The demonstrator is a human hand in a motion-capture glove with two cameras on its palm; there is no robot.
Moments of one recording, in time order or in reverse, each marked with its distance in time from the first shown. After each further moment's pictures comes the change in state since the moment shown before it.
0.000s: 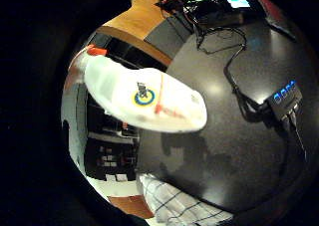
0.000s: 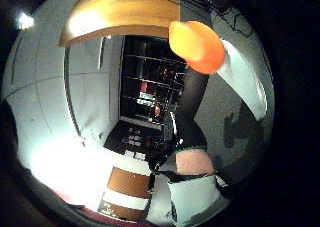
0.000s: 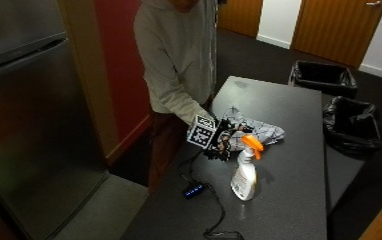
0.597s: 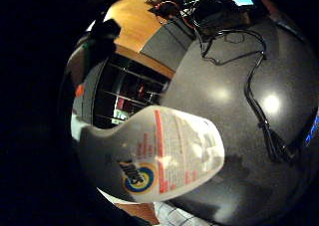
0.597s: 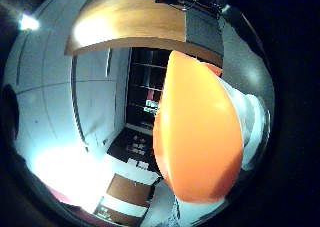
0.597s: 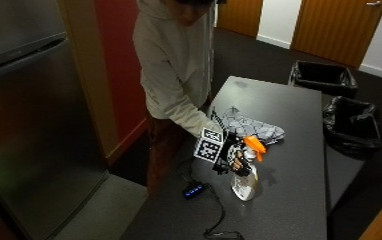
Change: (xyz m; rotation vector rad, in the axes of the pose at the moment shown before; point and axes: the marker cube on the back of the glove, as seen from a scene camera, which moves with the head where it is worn) arm 0.009 -0.062 0.035 0.086 -0.076 0.008
